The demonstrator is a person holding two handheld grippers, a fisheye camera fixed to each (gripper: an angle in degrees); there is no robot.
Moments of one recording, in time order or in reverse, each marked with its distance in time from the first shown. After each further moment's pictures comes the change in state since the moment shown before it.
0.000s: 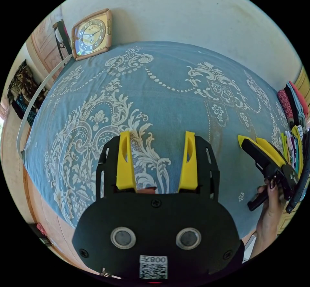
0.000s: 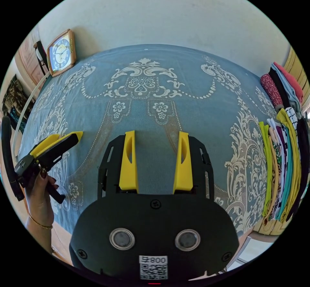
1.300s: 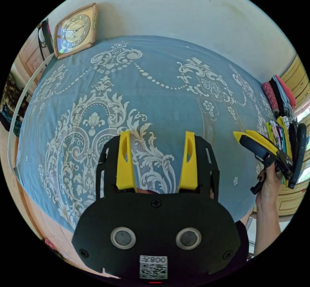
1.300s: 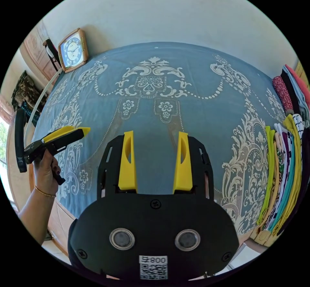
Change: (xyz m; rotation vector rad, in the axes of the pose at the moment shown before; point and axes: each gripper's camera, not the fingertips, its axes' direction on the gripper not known) left arm 0.010 0.025 -0.107 -0.076 0.155 0.089; right arm 0.138 0.068 -0.097 -0.055 -0.121 -0.050
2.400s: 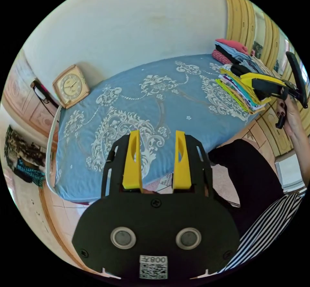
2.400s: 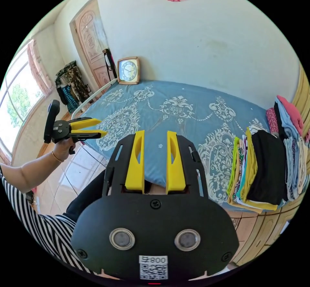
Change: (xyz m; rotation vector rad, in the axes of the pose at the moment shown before) left arm 0.310 0.158 -0.225 0.142 -0.065 0.426; right arm 0.284 0.286 -0.368 0.228 -0.174 -0.247
